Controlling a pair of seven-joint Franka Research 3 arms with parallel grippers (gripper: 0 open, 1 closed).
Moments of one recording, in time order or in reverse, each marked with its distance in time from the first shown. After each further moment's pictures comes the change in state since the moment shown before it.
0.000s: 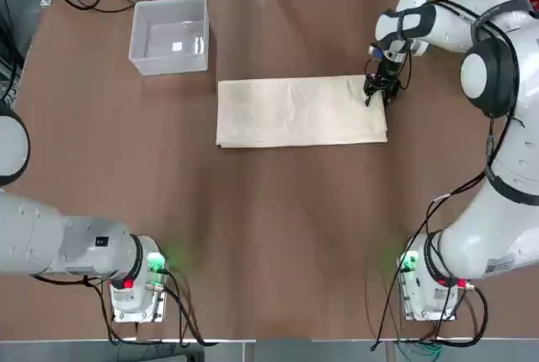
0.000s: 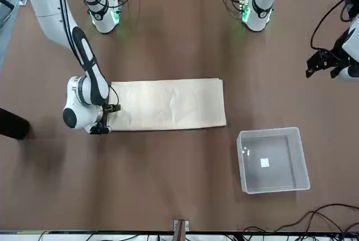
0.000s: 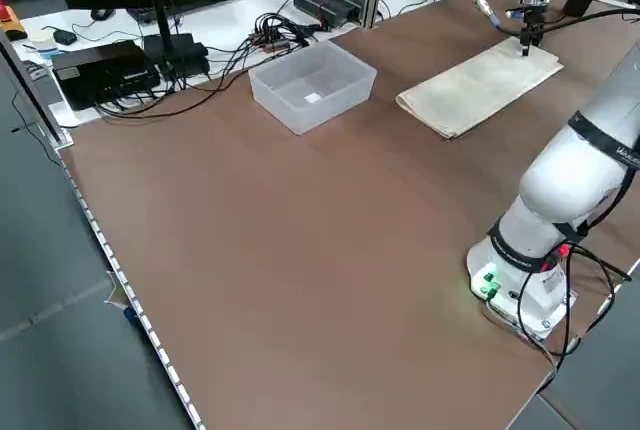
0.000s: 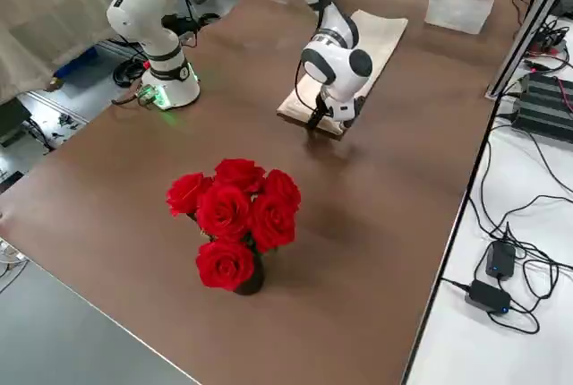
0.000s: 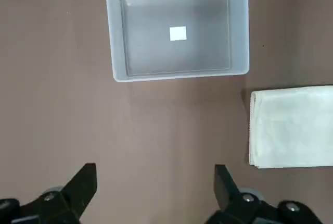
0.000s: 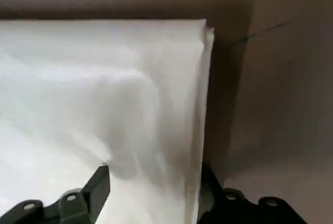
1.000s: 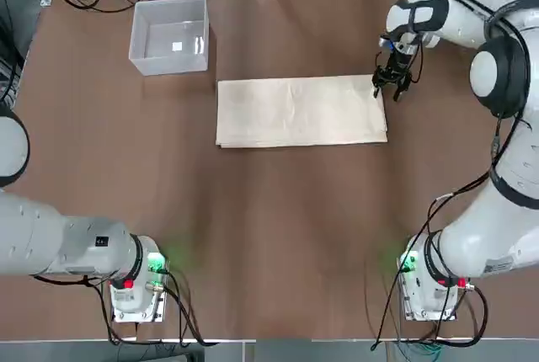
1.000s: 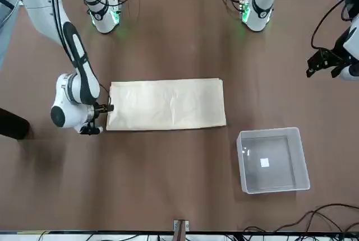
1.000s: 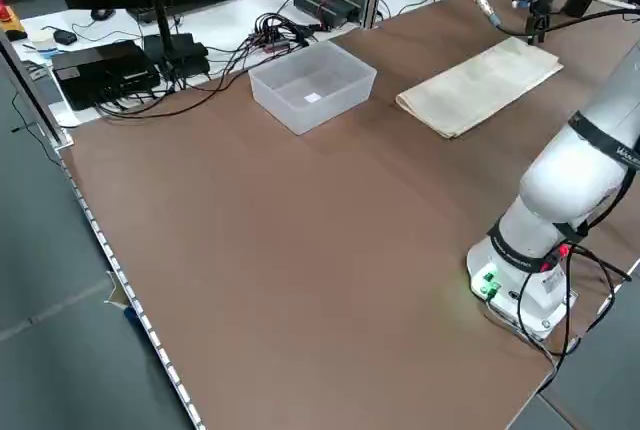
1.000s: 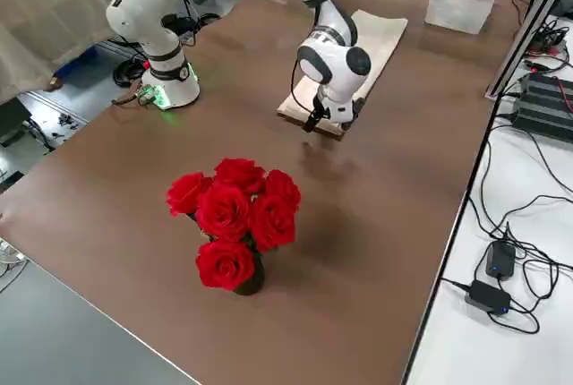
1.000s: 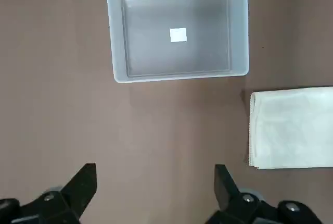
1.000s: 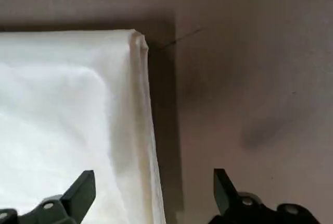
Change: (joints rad) left arm 0.000 -0.005 0.001 0.001 0.000 0.001 0.000; right arm -0.036 -0.039 -0.021 -0.003 -0.037 -0.033 0.000
